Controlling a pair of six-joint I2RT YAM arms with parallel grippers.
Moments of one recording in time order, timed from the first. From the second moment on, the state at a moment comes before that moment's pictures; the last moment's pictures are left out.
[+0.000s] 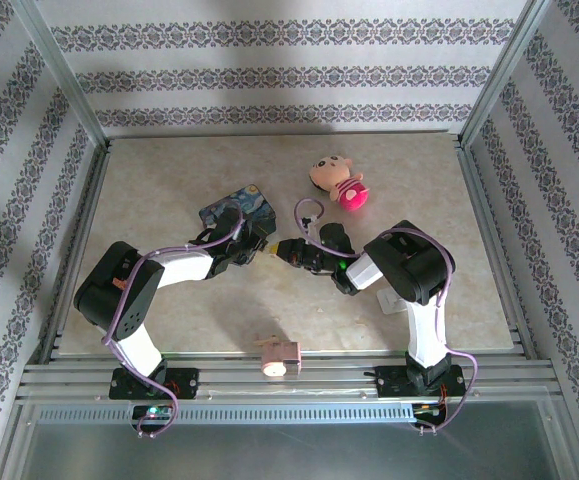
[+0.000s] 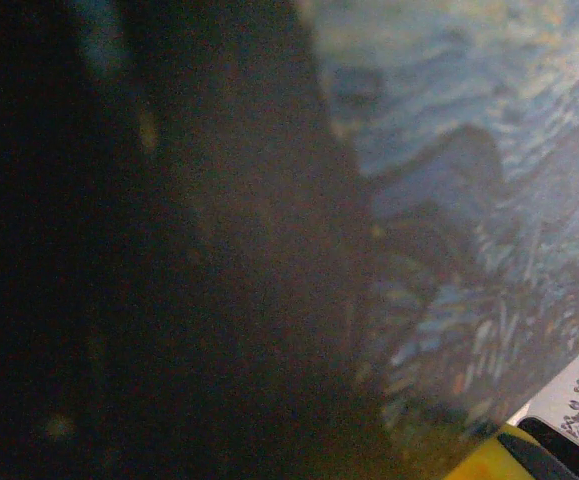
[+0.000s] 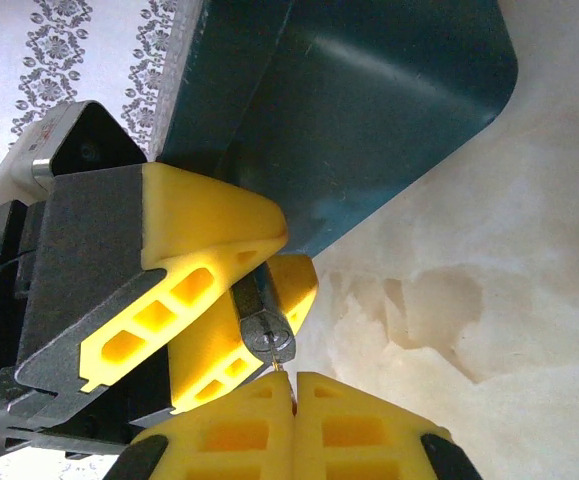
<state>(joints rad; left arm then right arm) -0.50 1.70 0.80 0.15 0.06 -1.40 0.59 2.02 0.69 1.01 -0.56 1.04</state>
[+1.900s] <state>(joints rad) -0.50 1.71 0.80 0.16 0.09 -1.38 0.63 2.06 0.62 1.19 -0.42 1.14</state>
